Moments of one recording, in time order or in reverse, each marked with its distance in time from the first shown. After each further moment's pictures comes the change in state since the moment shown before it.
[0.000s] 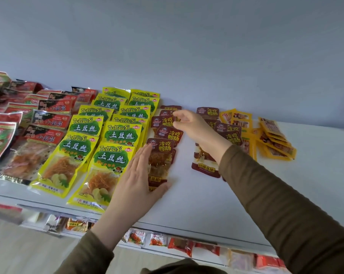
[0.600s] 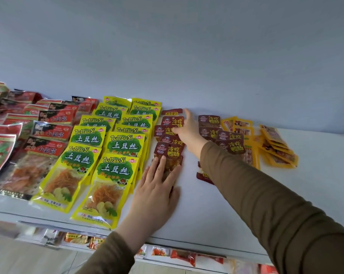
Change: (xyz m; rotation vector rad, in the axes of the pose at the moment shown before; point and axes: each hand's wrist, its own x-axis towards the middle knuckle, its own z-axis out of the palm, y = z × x) left_hand 0.019 0.003 0.028 0.361 -0.132 0.113; right_hand 0.070 0.025 0.034 0.206 0.265 0.139
